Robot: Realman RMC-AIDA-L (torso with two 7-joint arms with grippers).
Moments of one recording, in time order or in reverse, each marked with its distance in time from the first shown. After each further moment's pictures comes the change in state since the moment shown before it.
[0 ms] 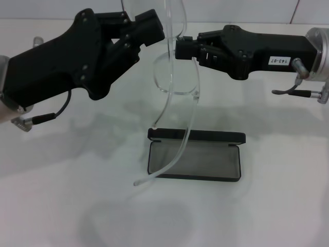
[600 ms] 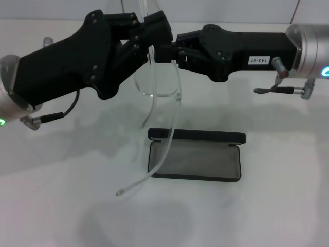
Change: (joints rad) left arm -0.035 -0.001 0.002 -0.050 0.011 0.000 0.019; right arm 0.035 0.001 -0.116 -0.007 0.075 0.047 -0.015
